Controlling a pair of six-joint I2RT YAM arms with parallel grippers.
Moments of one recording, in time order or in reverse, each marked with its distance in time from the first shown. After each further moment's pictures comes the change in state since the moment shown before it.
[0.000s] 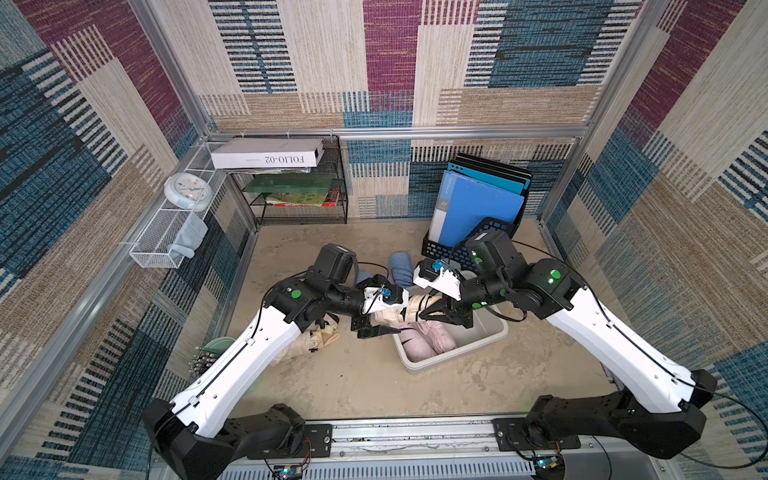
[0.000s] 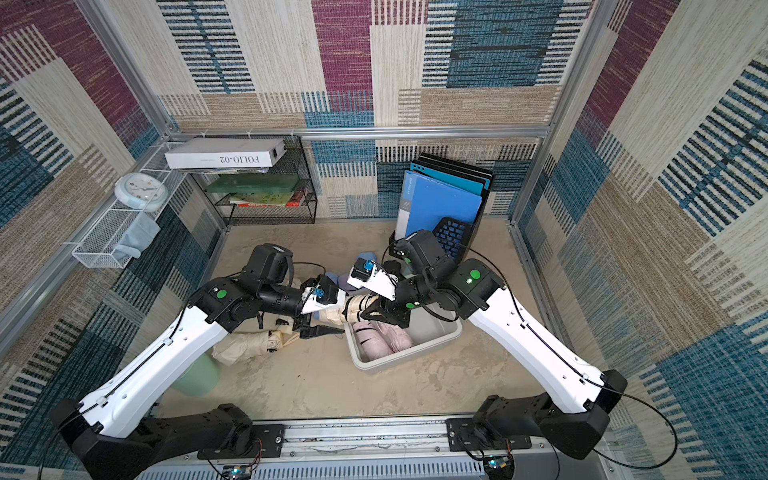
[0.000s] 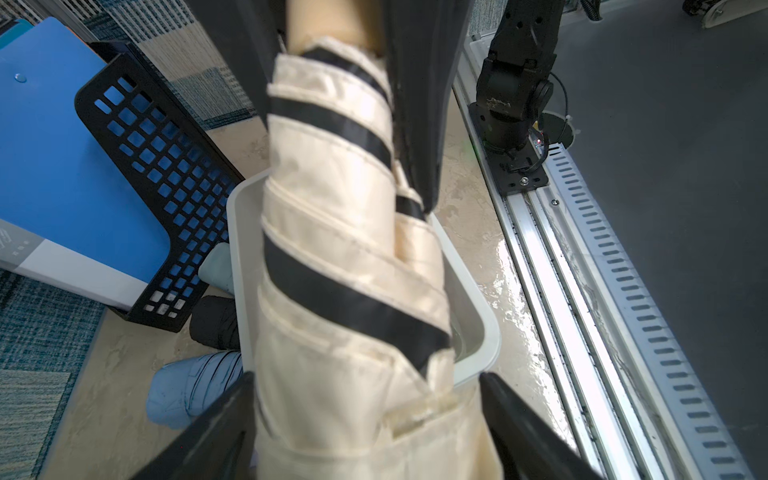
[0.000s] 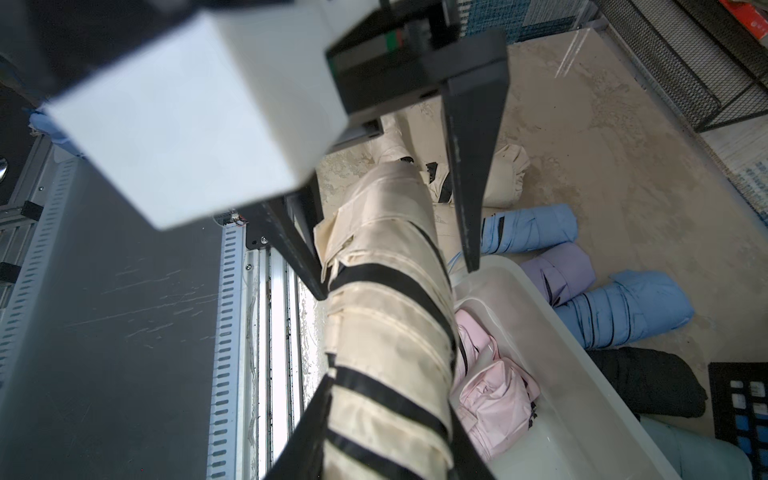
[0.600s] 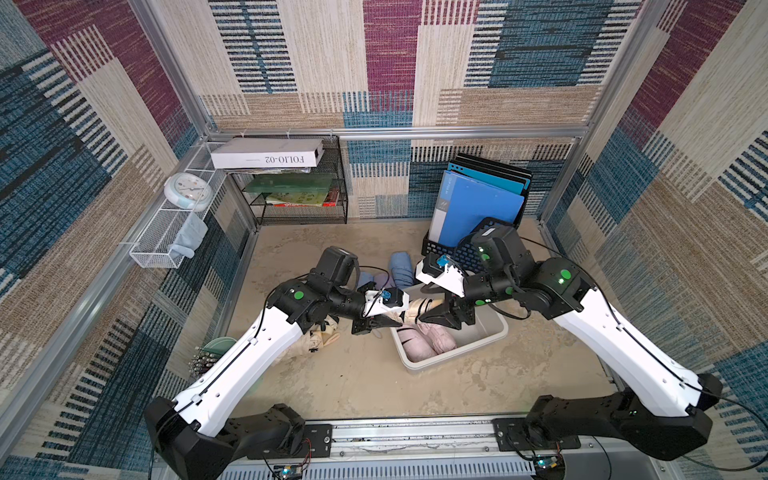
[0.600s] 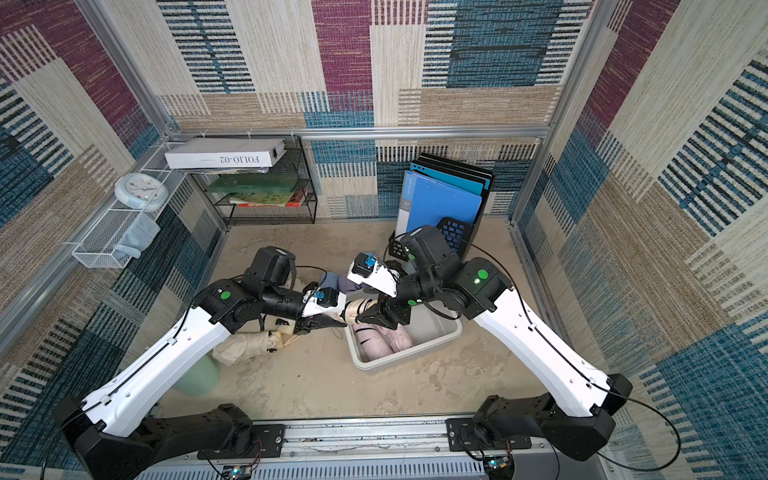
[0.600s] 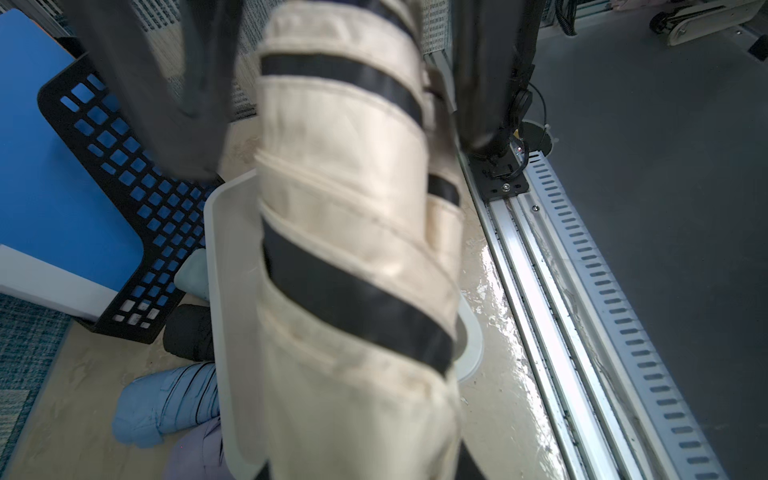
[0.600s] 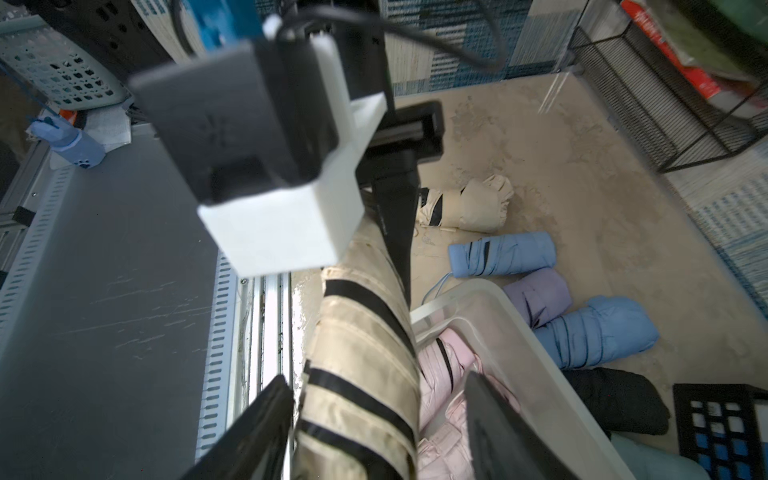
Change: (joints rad) left arm 0.000 -0.010 -0.043 0.012 0.051 -0.032; right arm 0.001 -0.033 0.041 0.033 0.016 0.013
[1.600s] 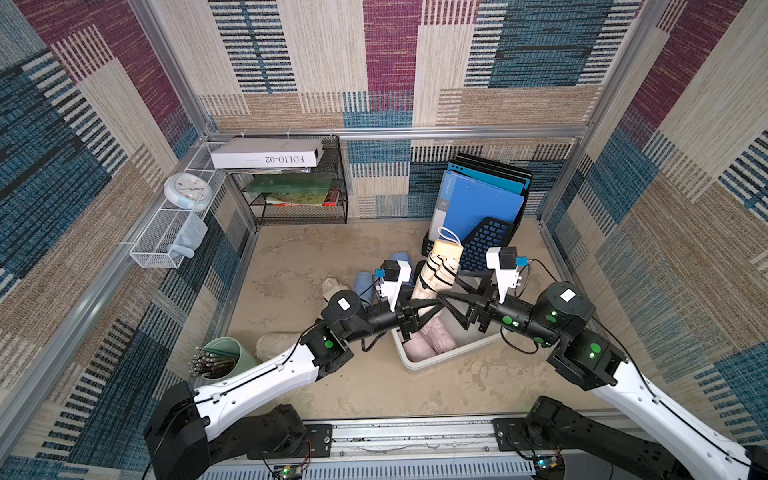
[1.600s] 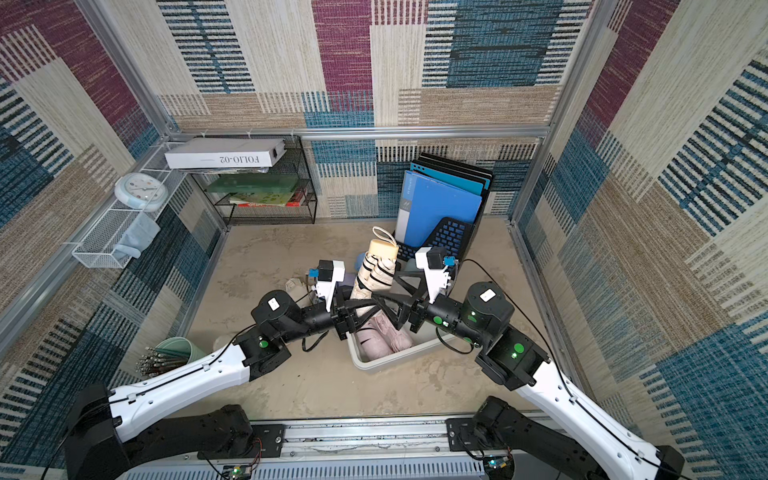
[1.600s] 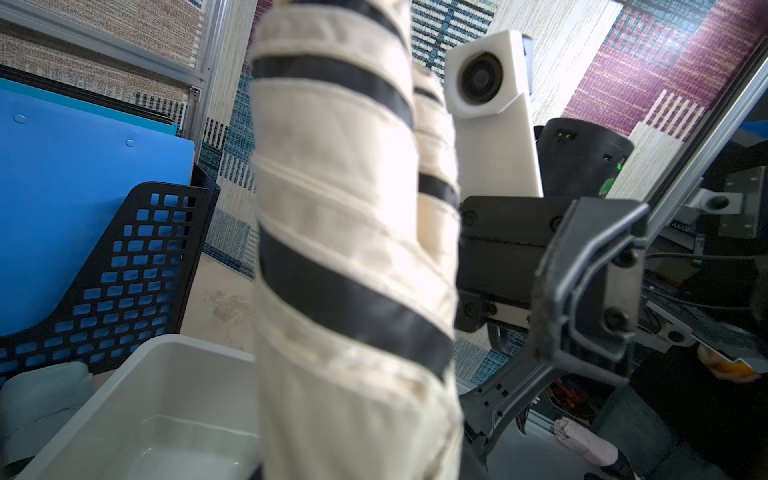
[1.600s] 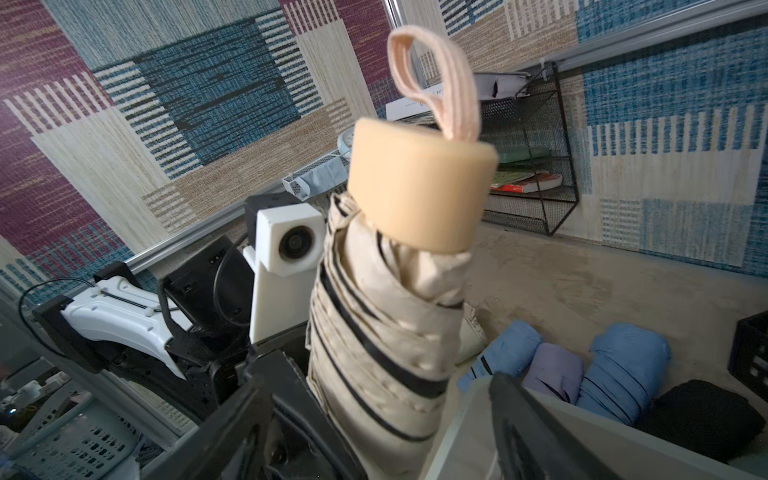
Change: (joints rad) left arm -0.317 -0.069 -0.469 1.406 -0.350 -1.308; right arm -0.001 -0.488 -0.679 0.920 0.229 0.813
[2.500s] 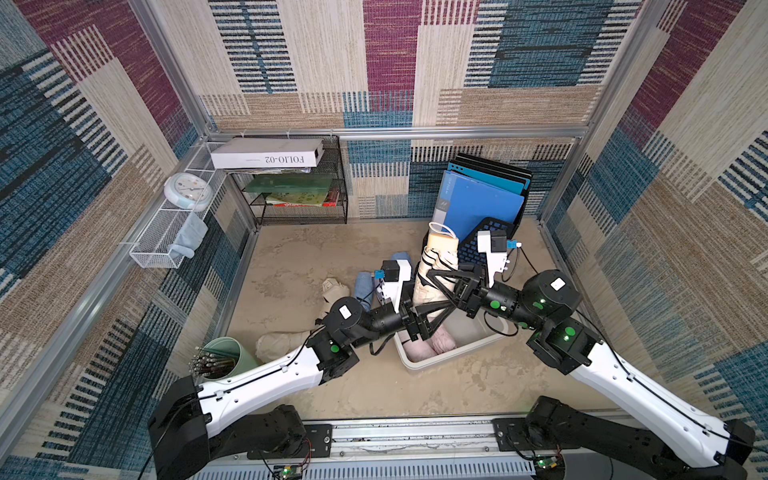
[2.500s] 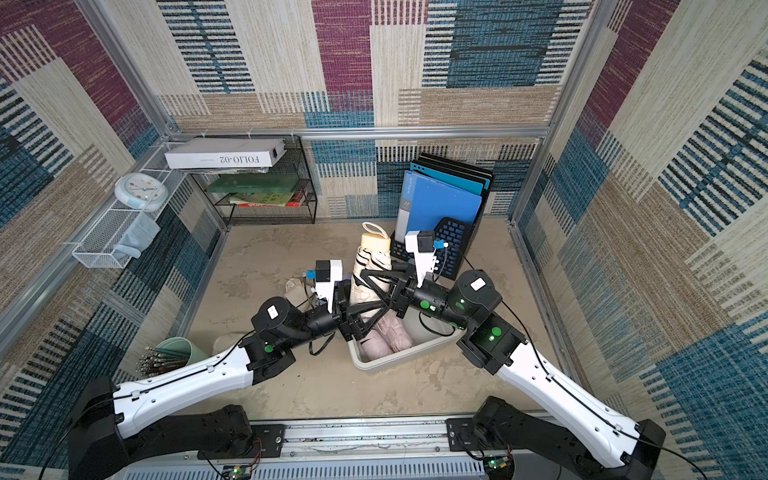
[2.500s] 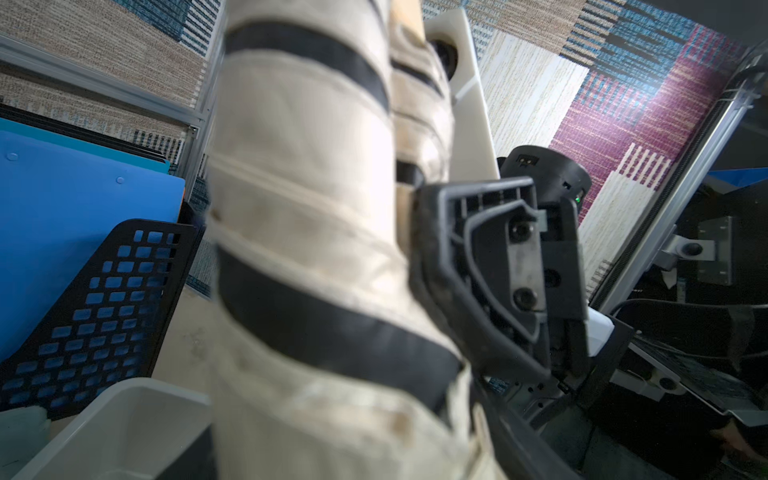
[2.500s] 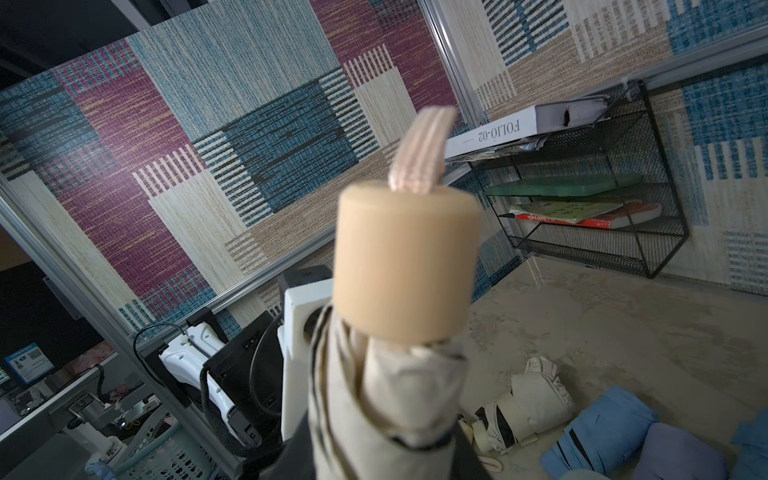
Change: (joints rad) left arm -0.070 0.007 0.005 0.087 -0.102 -0.043; right arm 0.000 0.134 0.035 0.241 -0.068 0.142
